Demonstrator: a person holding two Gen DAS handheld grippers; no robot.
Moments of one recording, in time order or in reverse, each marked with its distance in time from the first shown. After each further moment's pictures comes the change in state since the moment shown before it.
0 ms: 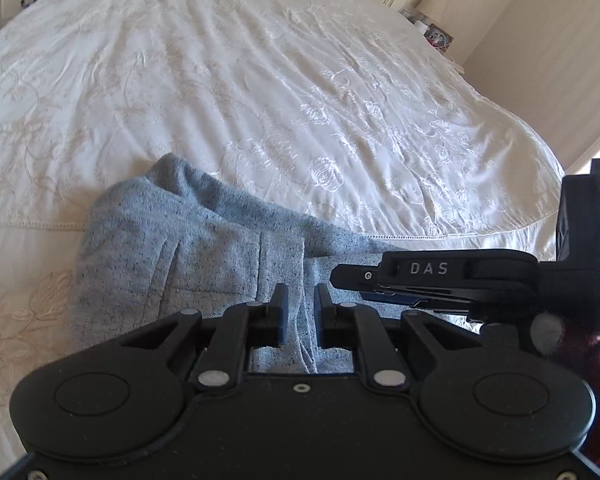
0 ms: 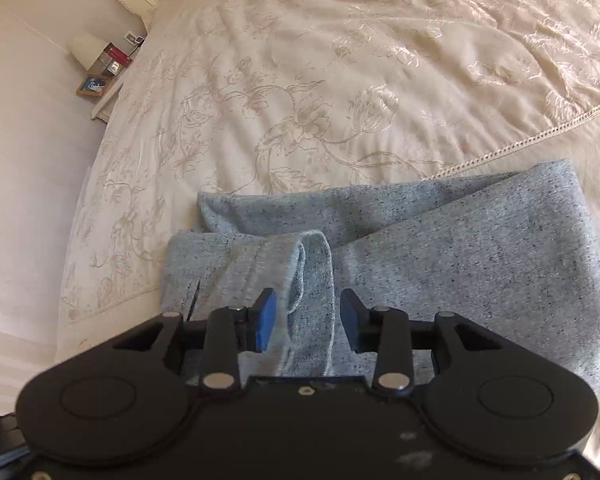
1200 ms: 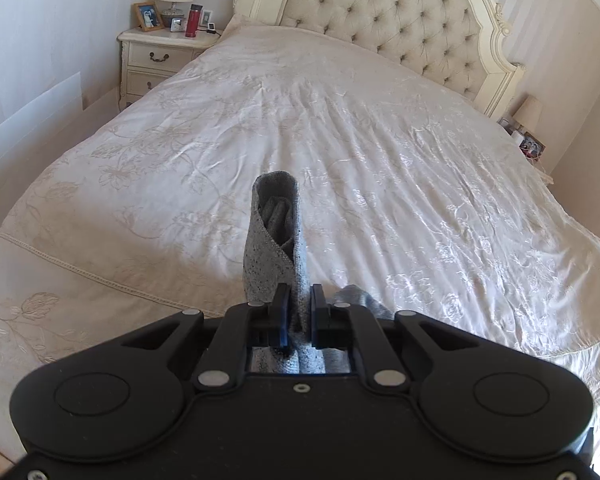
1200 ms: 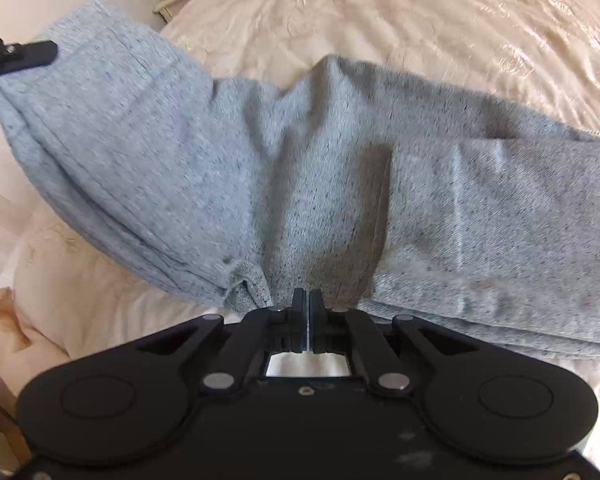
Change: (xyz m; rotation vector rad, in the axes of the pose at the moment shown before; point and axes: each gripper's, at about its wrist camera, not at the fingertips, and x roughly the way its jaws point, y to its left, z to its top) left arm -0.100 0.101 0.045 -0.164 -0.254 0.234; right arm 0.015 0.075 -0.106 -0.313 0.053 0.035
